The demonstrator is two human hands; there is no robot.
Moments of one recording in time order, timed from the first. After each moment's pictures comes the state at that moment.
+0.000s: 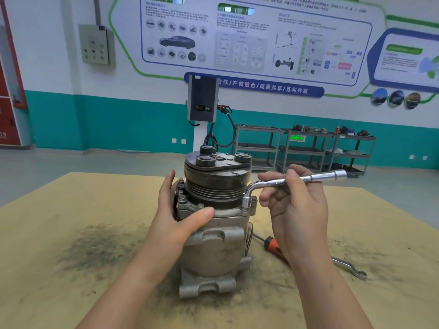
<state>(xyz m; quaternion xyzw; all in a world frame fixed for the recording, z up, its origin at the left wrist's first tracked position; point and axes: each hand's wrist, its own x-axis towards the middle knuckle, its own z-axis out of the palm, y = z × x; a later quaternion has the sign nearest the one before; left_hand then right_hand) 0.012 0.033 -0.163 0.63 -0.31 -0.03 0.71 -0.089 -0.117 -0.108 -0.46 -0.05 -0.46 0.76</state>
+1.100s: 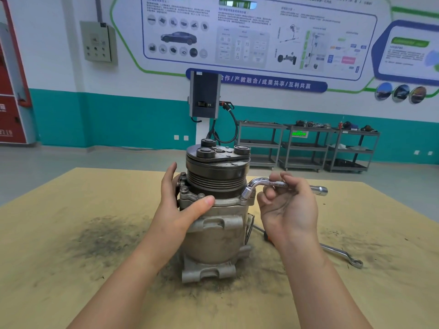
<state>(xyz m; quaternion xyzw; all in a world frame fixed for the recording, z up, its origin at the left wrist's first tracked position) 0.005 0.036 -0.158 0.65 -0.32 -0.01 0.69 -0.080 -0.121 -0.116 -0.28 0.03 -0.38 0.88</state>
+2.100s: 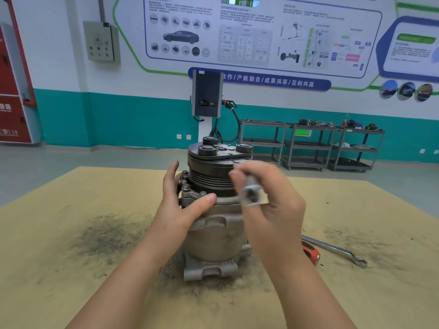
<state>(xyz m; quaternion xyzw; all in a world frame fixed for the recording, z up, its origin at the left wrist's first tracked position) 0.007 0.032 -0.158 0.64 -0.32 0.00 0.70 -0.088 -0.089 -0.125 -0.71 -0.15 -0.62 0.29</state>
